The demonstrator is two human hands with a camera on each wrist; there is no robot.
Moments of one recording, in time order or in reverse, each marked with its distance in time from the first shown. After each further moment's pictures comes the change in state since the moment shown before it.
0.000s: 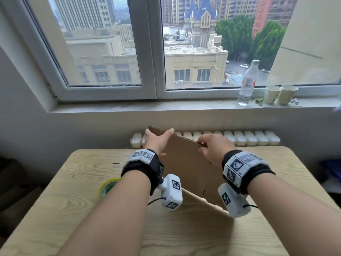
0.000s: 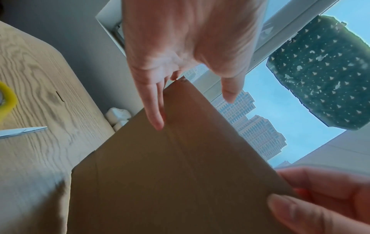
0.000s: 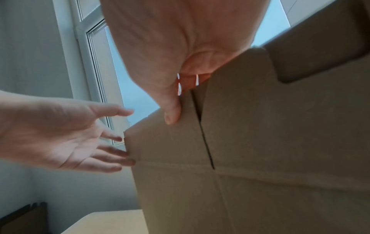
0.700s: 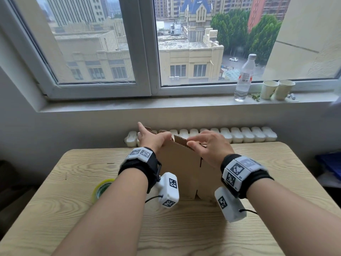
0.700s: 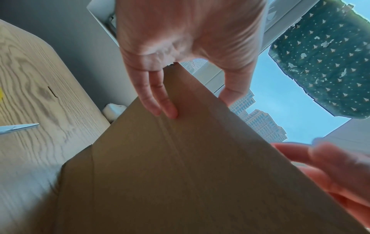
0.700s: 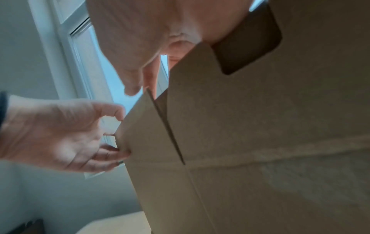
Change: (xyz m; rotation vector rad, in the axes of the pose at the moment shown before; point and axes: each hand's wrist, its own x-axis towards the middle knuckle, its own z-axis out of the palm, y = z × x) left_hand 0.012 0.000 0.012 0.082 0.056 0.019; right_hand 0.006 0.013 0.018 0.273 0.167 -0.089
